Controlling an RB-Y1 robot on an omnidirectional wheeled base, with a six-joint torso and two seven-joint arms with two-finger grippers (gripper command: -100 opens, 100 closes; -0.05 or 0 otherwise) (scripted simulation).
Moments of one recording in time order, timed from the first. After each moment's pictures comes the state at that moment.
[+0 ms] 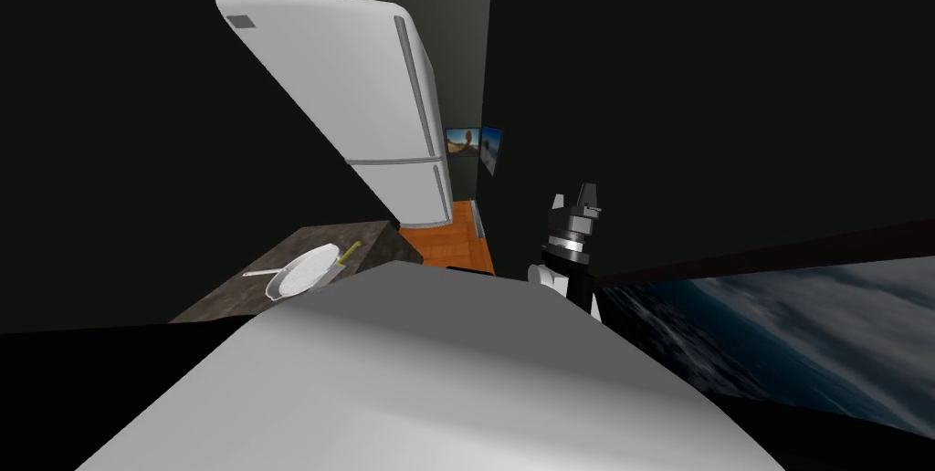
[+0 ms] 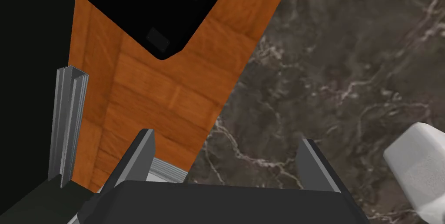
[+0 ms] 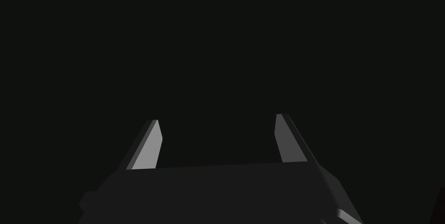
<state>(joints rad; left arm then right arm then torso) 1.67 1.71 -0.13 -1.47 0.24 -0.73 0.10 0.52 0.02 0.02 -2.38 -0.03 -0.35 0.05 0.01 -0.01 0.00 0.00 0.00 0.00</state>
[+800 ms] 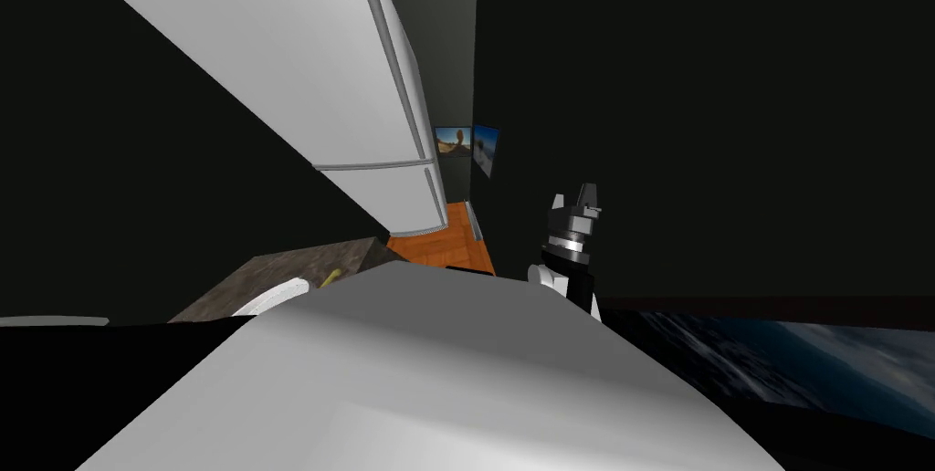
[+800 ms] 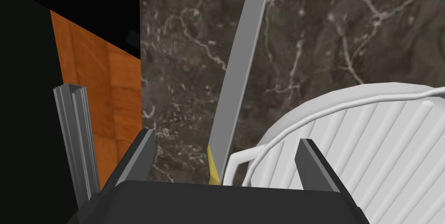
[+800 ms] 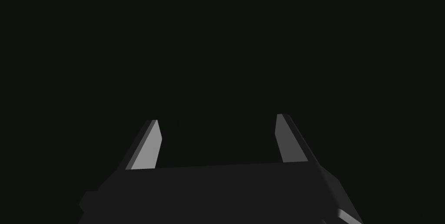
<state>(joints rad) 1.67 1.82 -0.07 -1.36 0.22 -0.74 0.07 0.52 0.02 0.02 -2.38 -0.03 -0.35 0.05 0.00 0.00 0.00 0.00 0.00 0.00</state>
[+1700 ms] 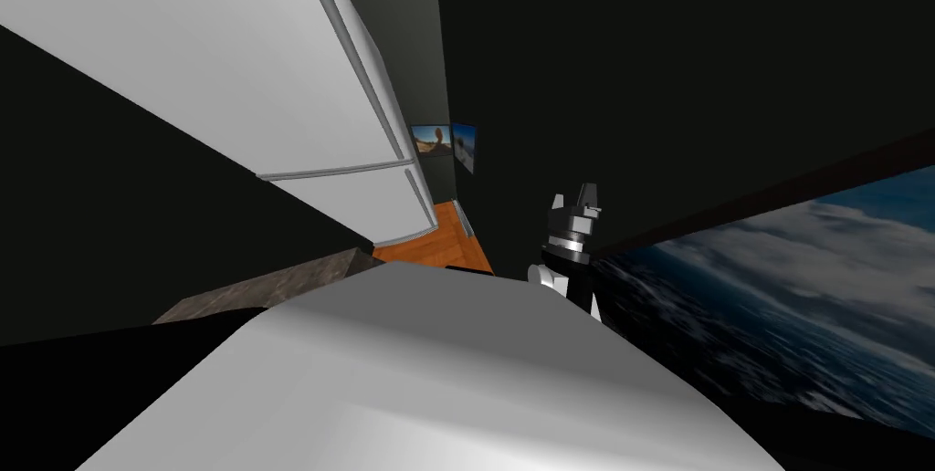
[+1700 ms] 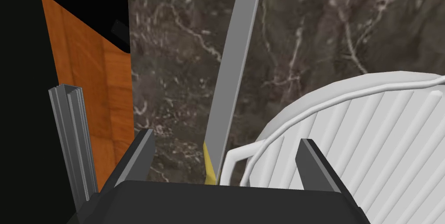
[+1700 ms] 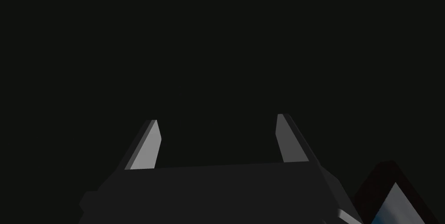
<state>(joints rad) 1.55 1.58 -0.13 -1.31 0.03 -0.73 0.20 0.52 0.02 0.02 -2.38 -0.03 -0.35 0.05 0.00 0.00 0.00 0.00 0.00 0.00</state>
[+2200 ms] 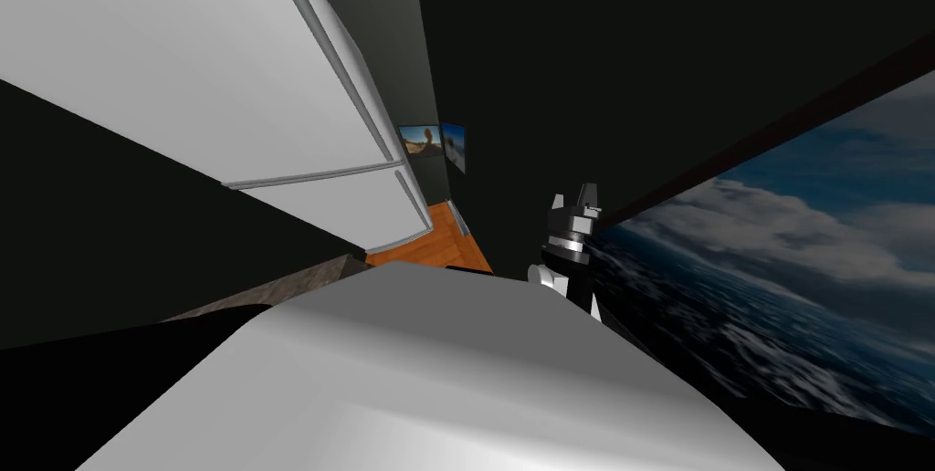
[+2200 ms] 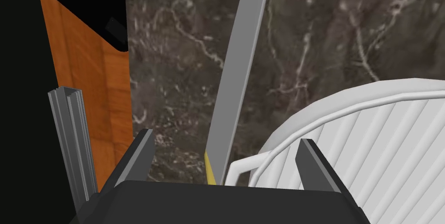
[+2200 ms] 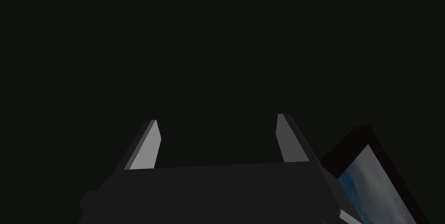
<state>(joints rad) 1.49 1.47 -0.16 -1.28 -0.06 -0.72 0.26 0.52 0.02 0.02 -2.38 -0.03 -0.35 0.05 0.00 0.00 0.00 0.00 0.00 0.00</state>
